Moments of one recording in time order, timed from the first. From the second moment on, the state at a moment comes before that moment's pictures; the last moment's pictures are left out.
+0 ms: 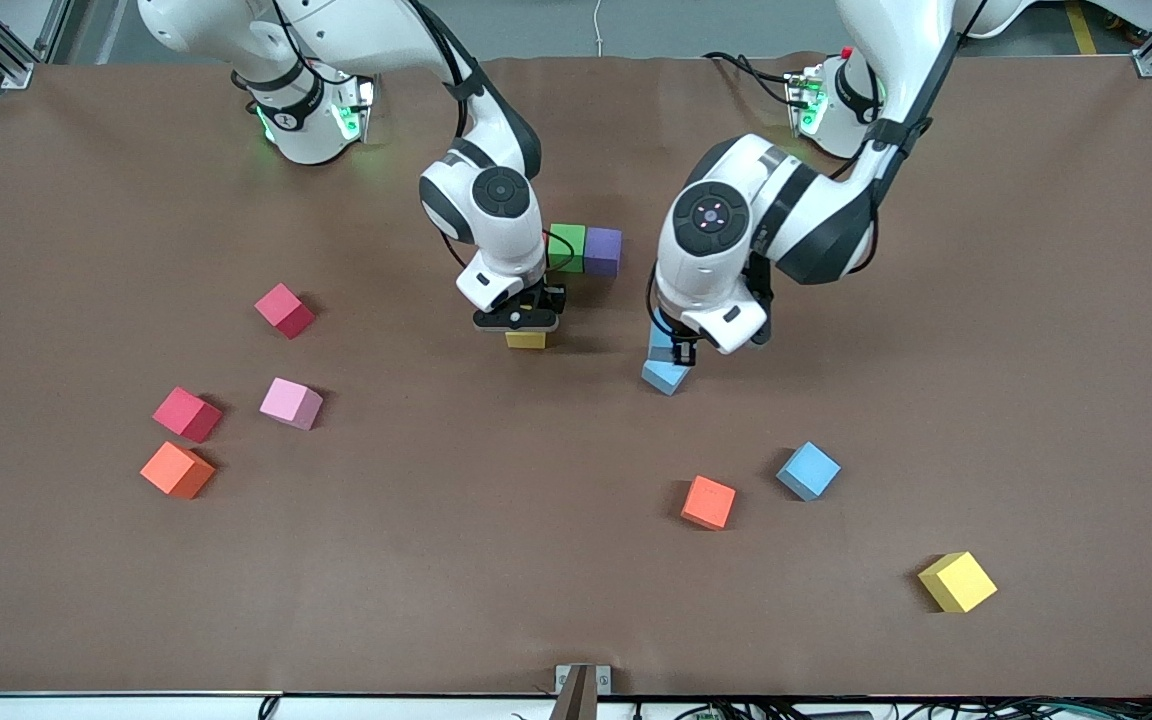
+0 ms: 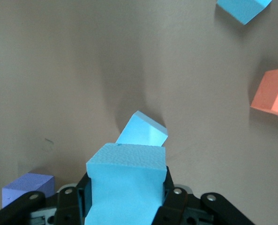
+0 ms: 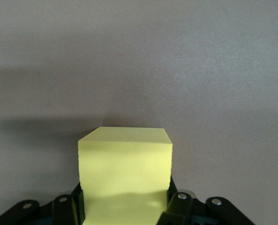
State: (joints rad) left arm -0.55 0.42 -0.15 -1.70 0.05 2.02 -2.20; right arm 0.86 0.49 -0.05 -2.03 -0.02 2.54 0.84
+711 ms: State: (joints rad) left arm -0.59 0.46 -0.15 -1.70 0.05 2.07 -2.26; right arm 0.86 0.49 -0.05 -2.03 -0.02 2.54 0.84
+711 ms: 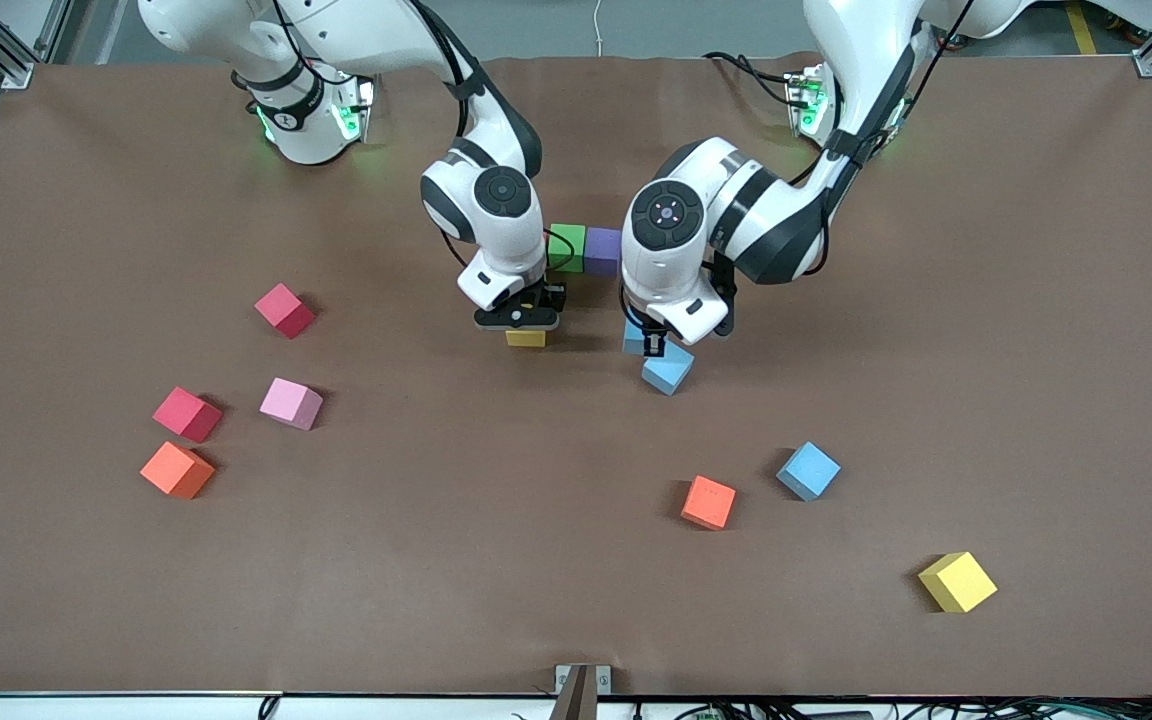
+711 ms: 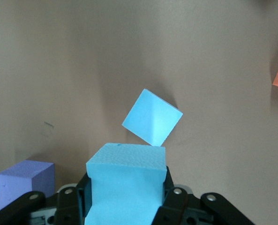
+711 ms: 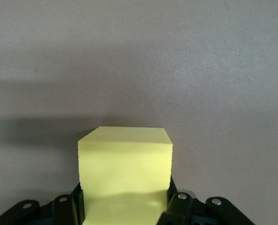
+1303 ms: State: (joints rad) left arm -0.63 0.50 -0.16 -1.70 0.05 2.12 -2.31; right arm 0.87 0.49 -0.05 -2.03 -0.02 2.53 0.84
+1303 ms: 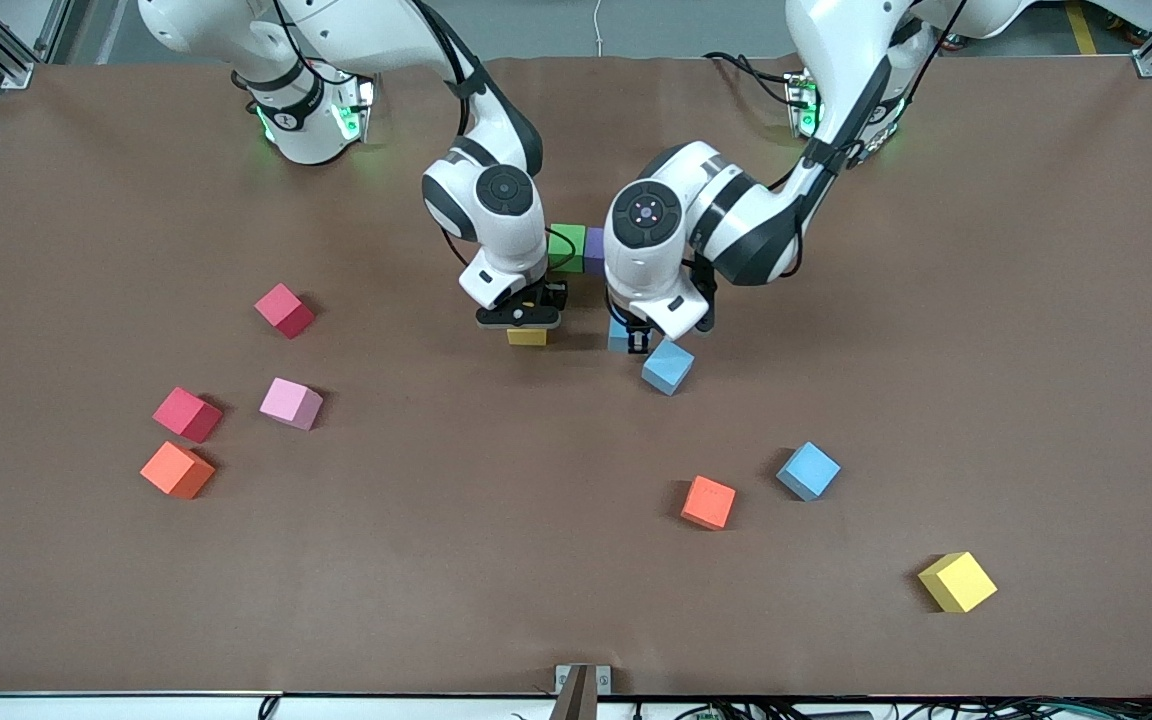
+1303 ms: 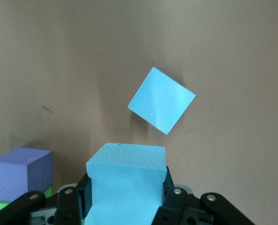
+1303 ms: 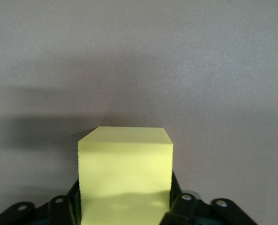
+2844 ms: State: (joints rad) left arm -0.68 0.56 -0.16 -1.70 0.05 2.20 -2.37; right arm 0.85 0.37 -0.06 -2.04 -0.02 2.43 0.84
